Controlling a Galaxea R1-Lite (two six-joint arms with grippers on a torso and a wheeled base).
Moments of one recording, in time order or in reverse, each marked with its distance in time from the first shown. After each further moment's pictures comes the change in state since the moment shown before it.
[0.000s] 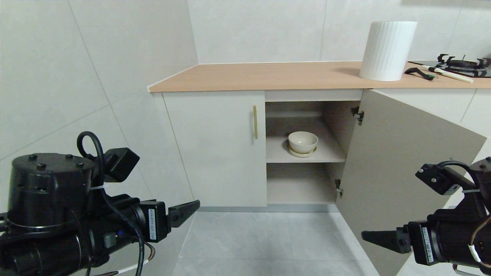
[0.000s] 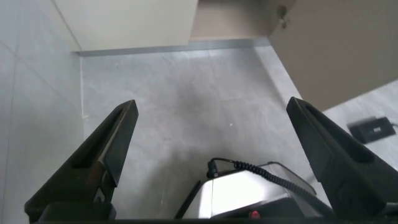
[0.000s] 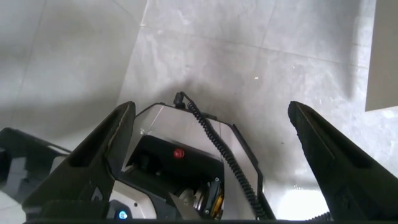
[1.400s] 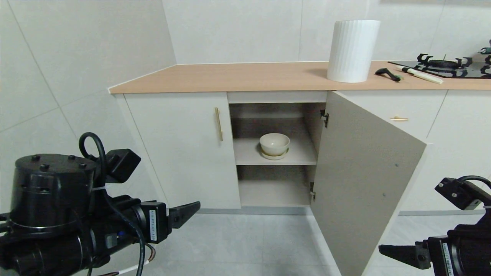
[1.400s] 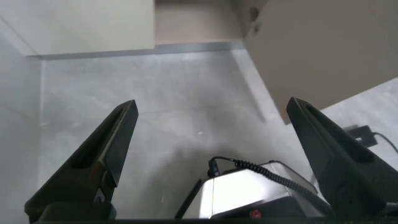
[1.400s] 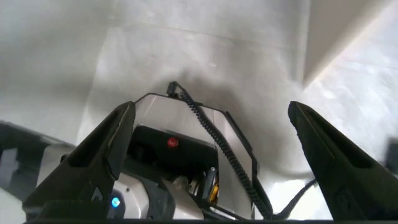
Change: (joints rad) left arm -0.001 0.004 0.001 0.003 0.001 0.002; right arm -0.051 -0.069 0.080 0.032 -0.003 0.000
